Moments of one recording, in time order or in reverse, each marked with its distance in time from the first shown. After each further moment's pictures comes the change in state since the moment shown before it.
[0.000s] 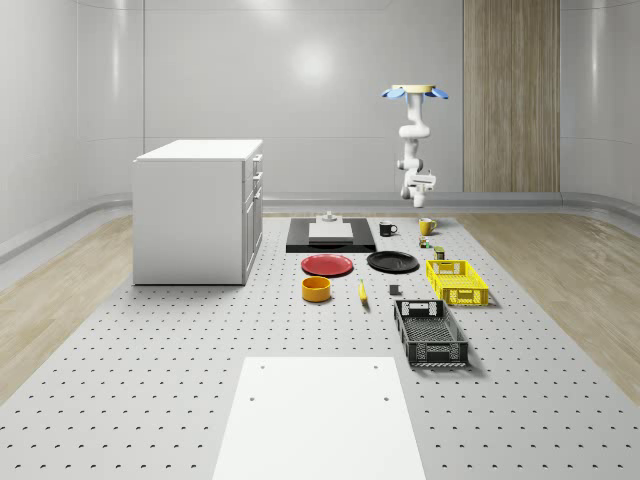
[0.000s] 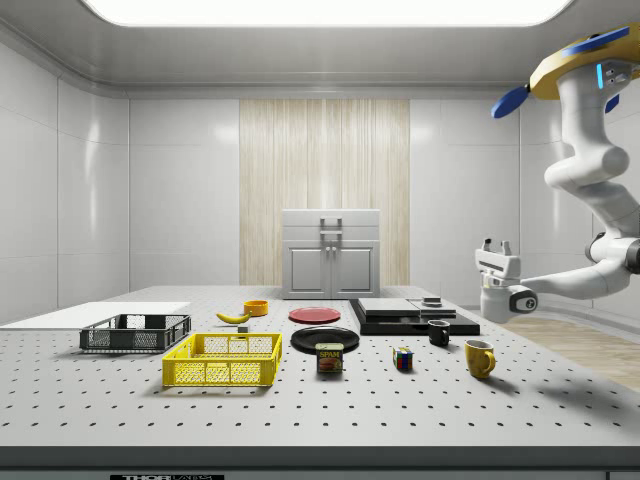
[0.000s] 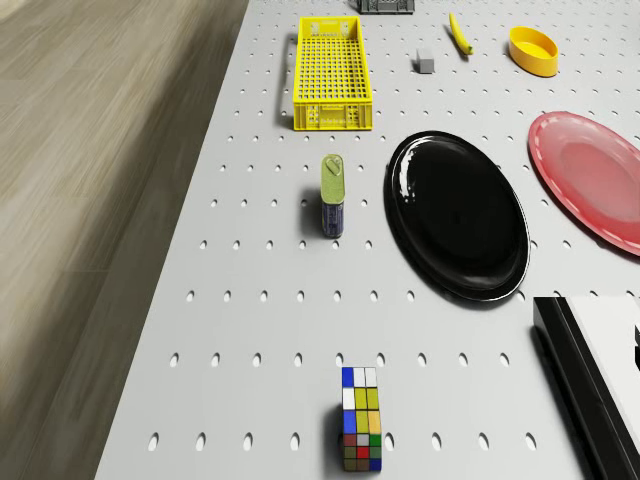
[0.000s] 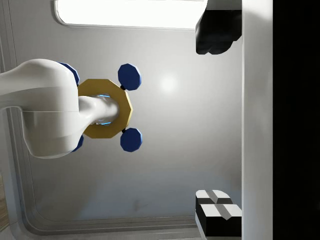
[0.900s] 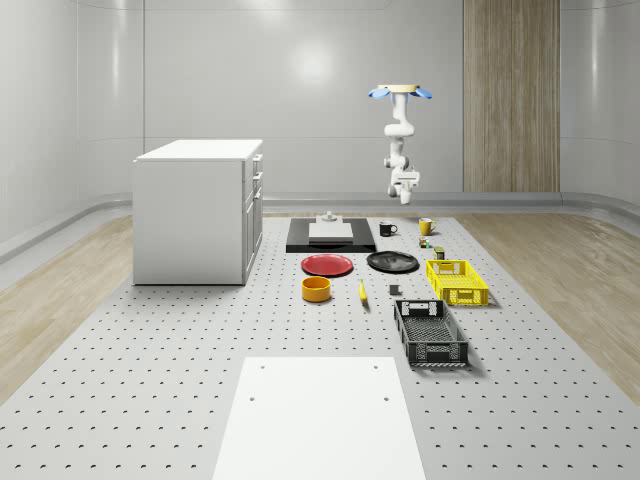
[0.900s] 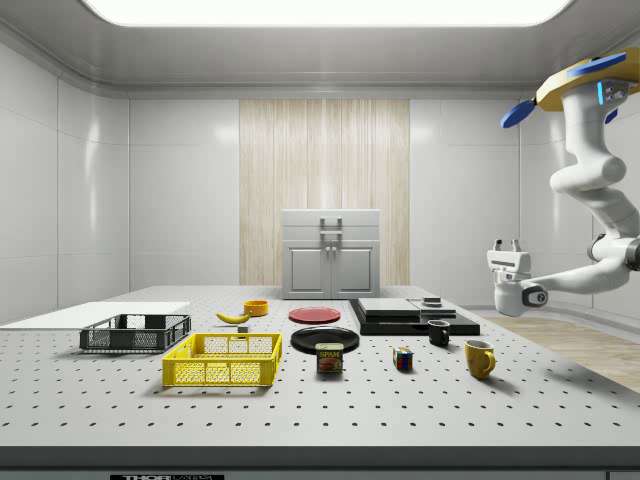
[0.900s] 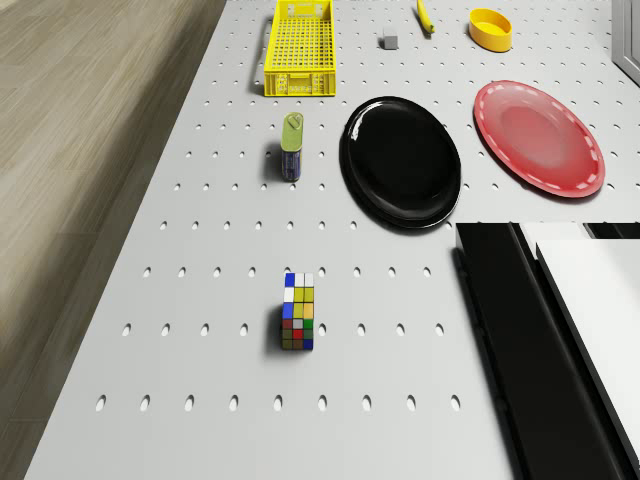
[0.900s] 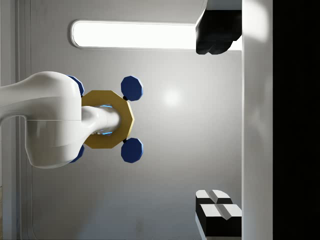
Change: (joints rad) arm 0.019 0.010 -0.062 0.012 0.086 -0.014 -0.011
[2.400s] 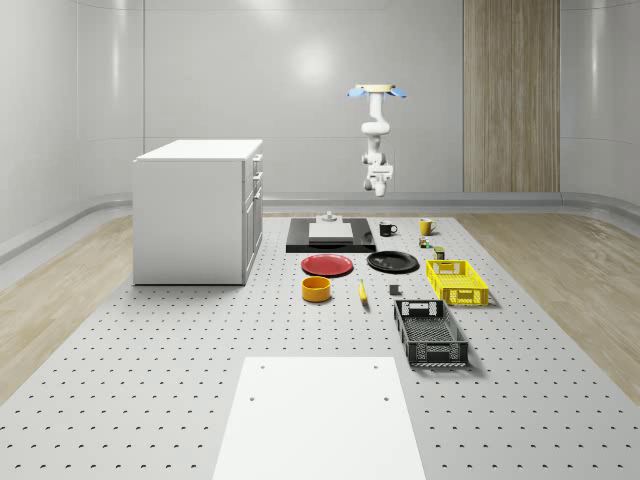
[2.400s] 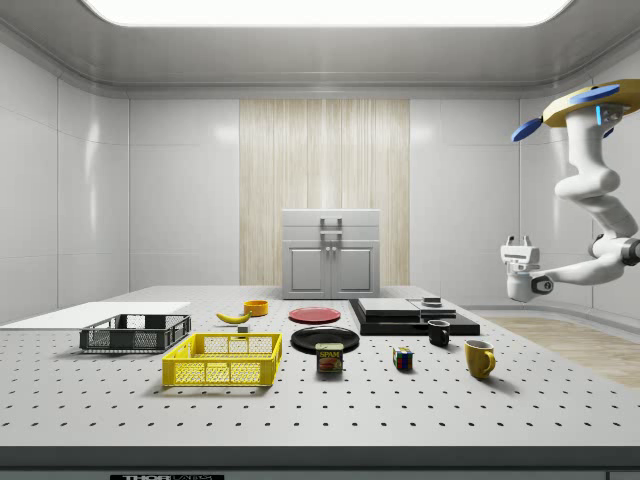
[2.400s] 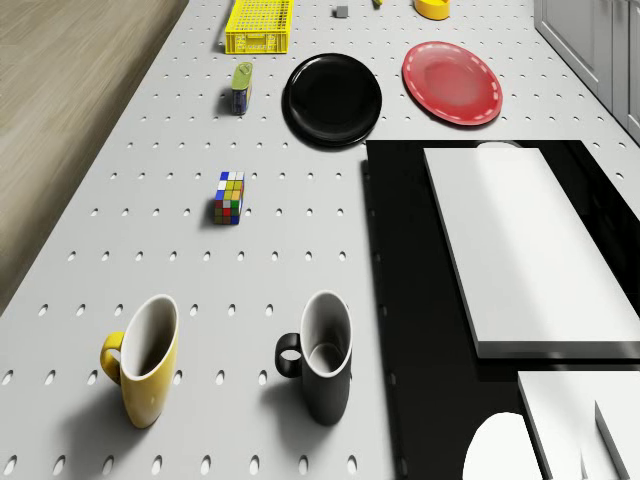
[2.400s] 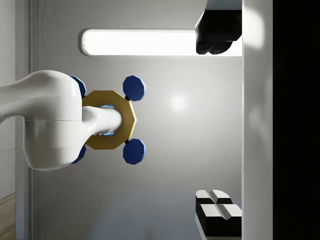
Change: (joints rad) arm 0.004 -0.004 -0.005 -0.032 0.003 0.005 0.001
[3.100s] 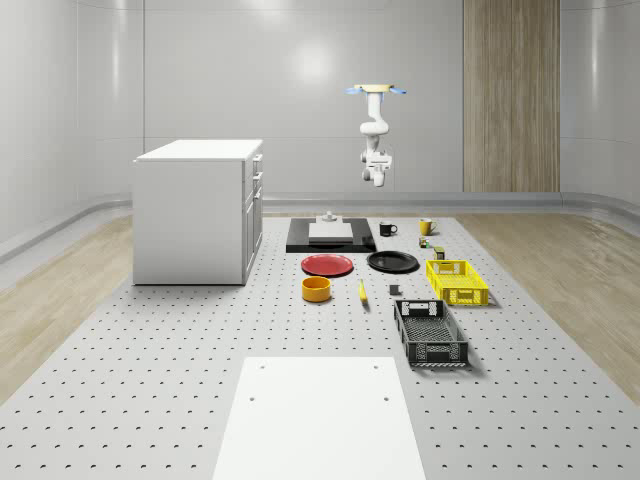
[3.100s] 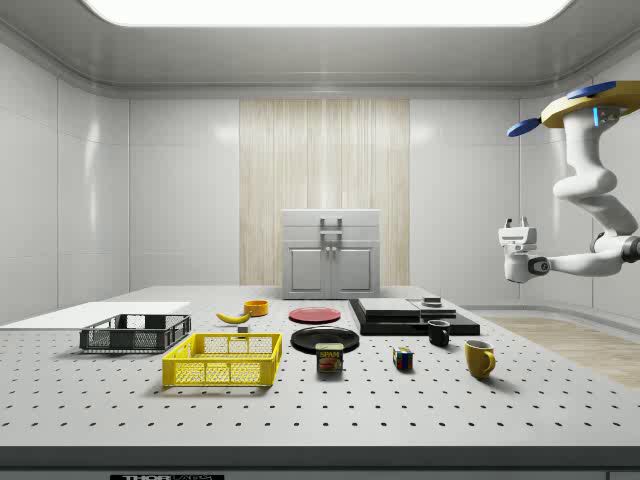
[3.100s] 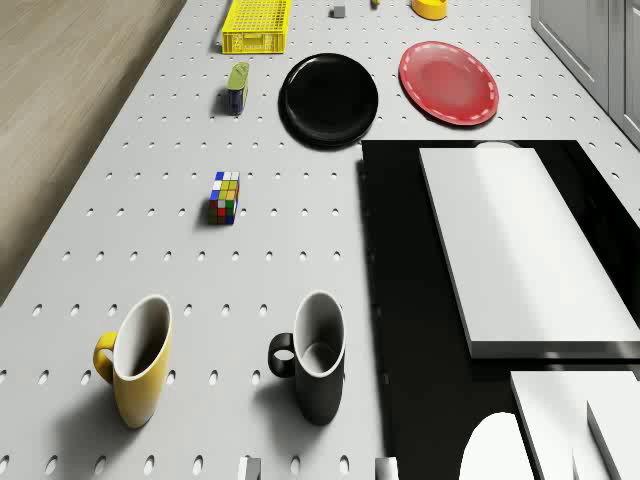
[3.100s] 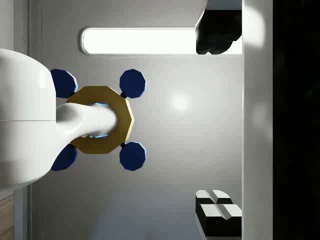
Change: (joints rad) arm 0.005 -0.073 -0.003 -0.258 -0.002 0.174 0.002
